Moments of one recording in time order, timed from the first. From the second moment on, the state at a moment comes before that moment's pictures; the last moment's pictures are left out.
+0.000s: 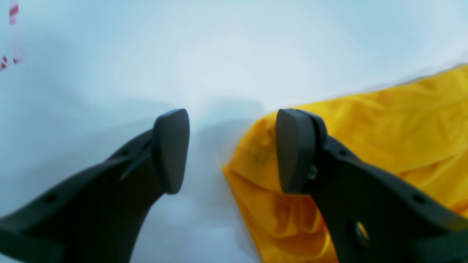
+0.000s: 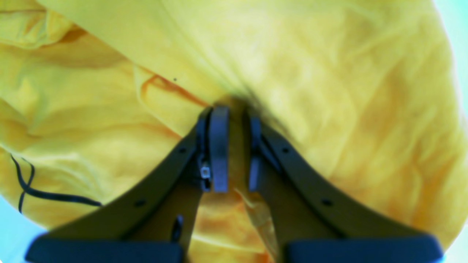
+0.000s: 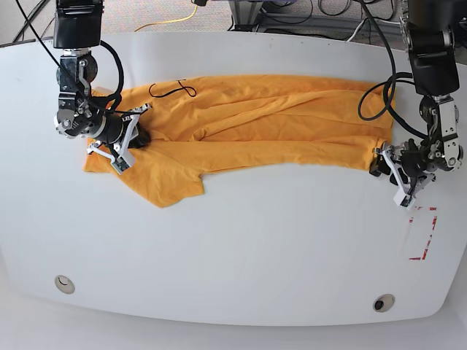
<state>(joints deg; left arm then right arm) -16.7 -26.3 -7.7 59.3 -16.4 -41.7 43.7 -1.2 22.5 5.2 80.8 22.3 40.7 -49.0</state>
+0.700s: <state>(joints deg) -17.3 -25.4 -3.8 58.9 -17.5 -41.8 42.2 -1.1 22.5 5.2 80.8 22.2 40.8 -49.0</state>
